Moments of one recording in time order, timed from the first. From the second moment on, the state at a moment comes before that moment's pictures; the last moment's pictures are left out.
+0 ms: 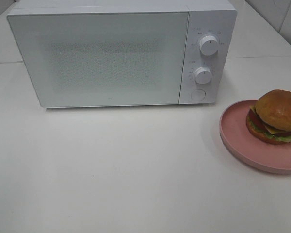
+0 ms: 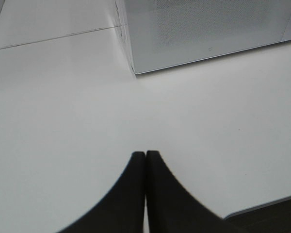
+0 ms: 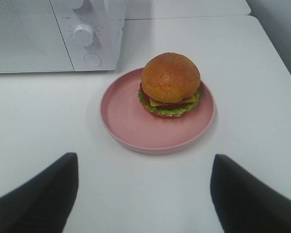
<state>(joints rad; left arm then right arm) -0.04 0.00 -0.51 -0.18 1.06 0.26 0.03 0.00 -0.50 0.03 1.01 0.02</state>
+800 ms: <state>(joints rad) -0.04 0.00 -0.51 -0.18 1.06 0.26 0.03 0.00 -0.50 0.03 1.01 0.02</state>
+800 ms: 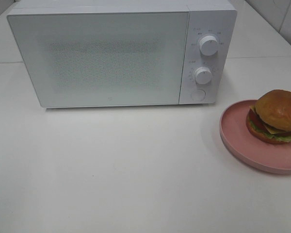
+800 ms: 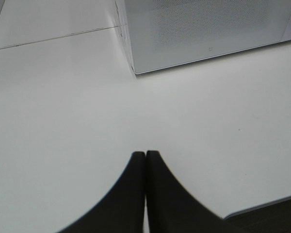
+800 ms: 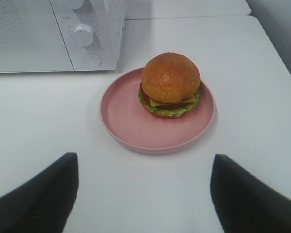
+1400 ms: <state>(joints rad) -0.04 0.00 -0.51 -0.18 1.06 0.26 0.03 0.00 -0.50 0.03 1.01 0.02</state>
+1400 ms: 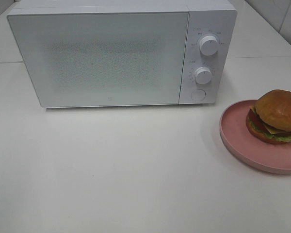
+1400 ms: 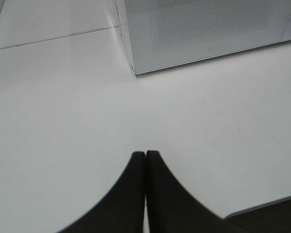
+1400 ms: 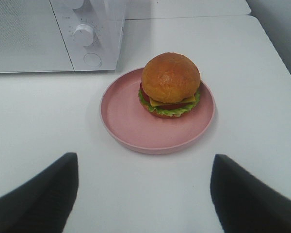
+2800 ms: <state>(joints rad) -0.04 0.00 -0.51 -0.18 1.06 0.26 0.03 0.80 -0.53 0.03 0.27 0.02</state>
